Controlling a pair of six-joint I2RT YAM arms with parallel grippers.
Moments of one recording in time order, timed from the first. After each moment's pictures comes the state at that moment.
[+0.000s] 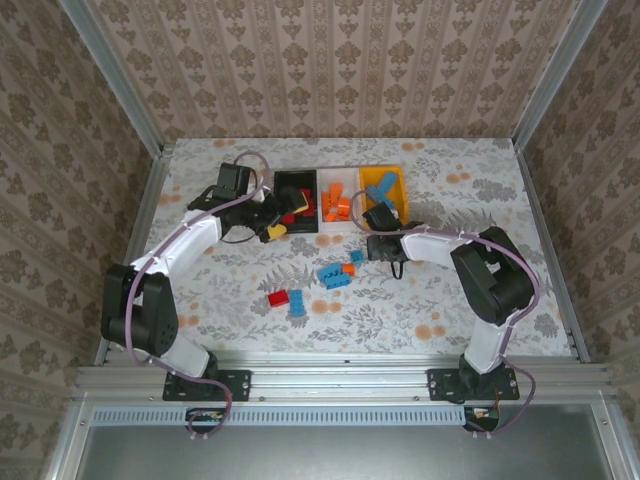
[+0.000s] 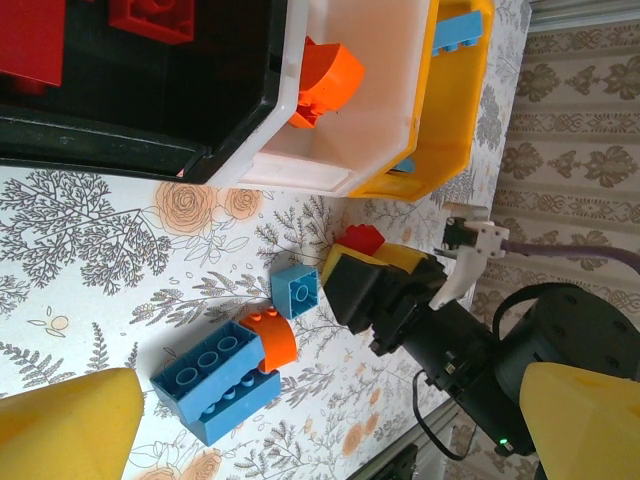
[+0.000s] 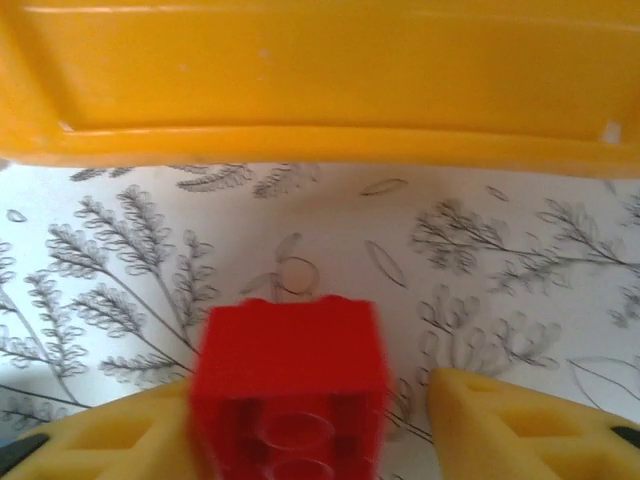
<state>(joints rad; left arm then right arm) -0.34 1.54 1.14 -0.46 0.65 -0.82 0.49 1.82 1.02 -0.33 0.27 0.43</state>
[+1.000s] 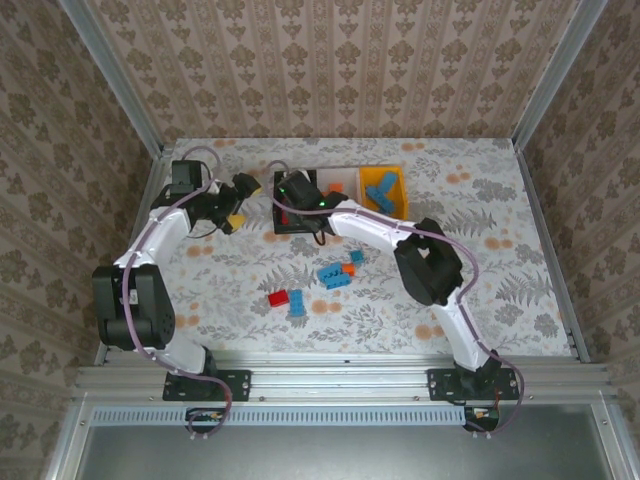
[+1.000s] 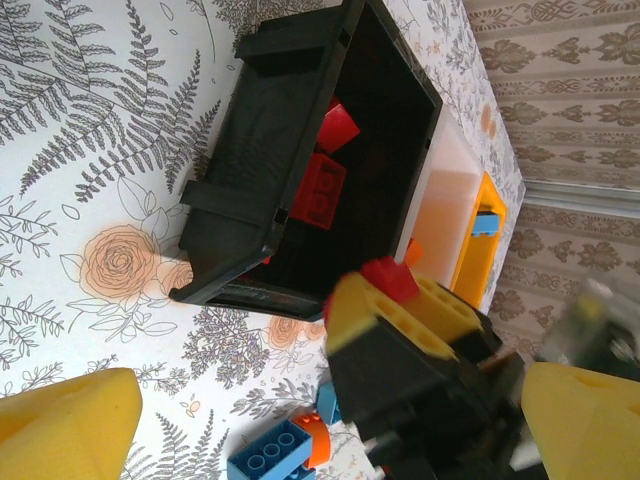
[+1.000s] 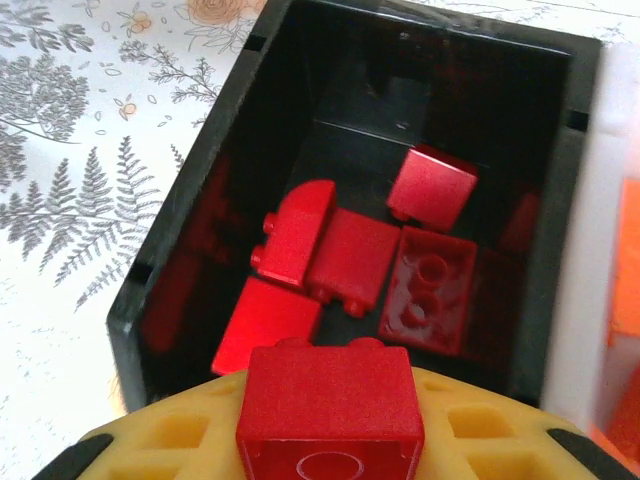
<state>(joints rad) -0.05 1.56 1.15 -0.45 0.65 -0.83 0.75 2.27 1.89 -0.44 0.29 0.34</state>
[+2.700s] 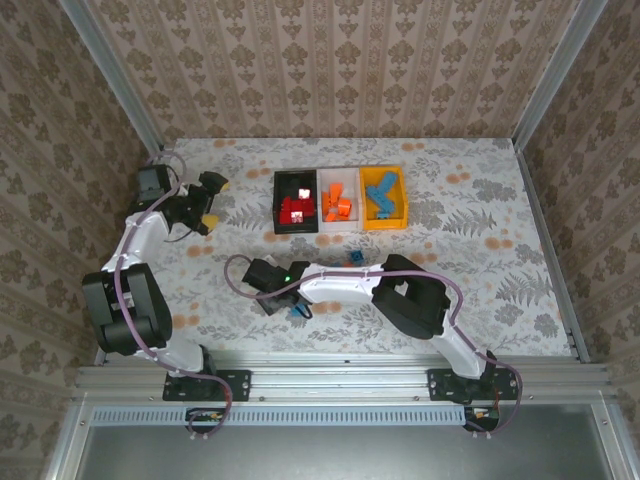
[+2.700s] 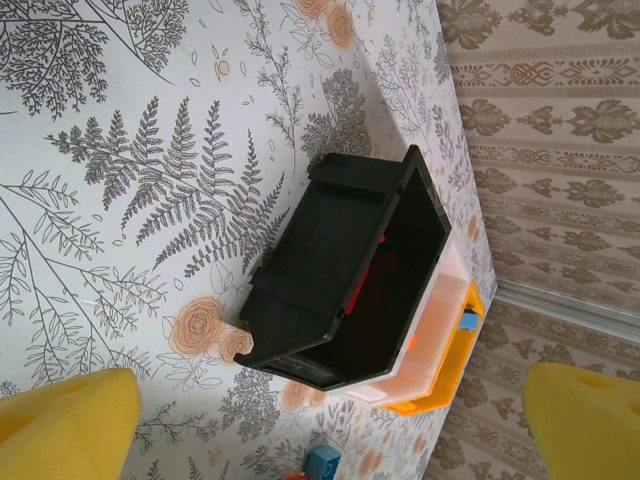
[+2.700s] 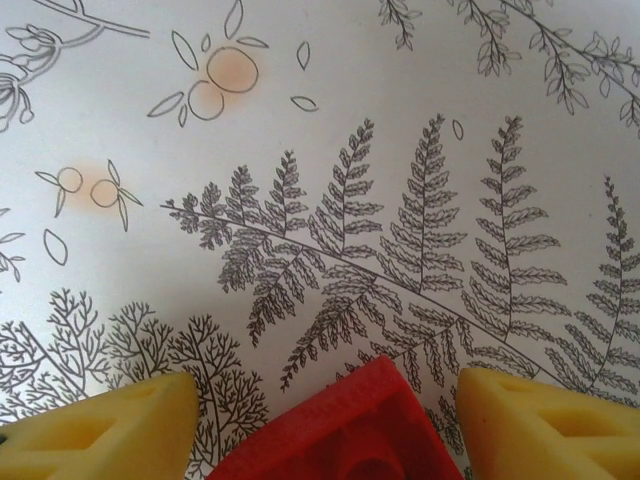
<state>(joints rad) 0.14 1.55 1.12 -0.42 0.66 -0.89 1.11 2.20 1.61 -0.54 0.28 0.40</state>
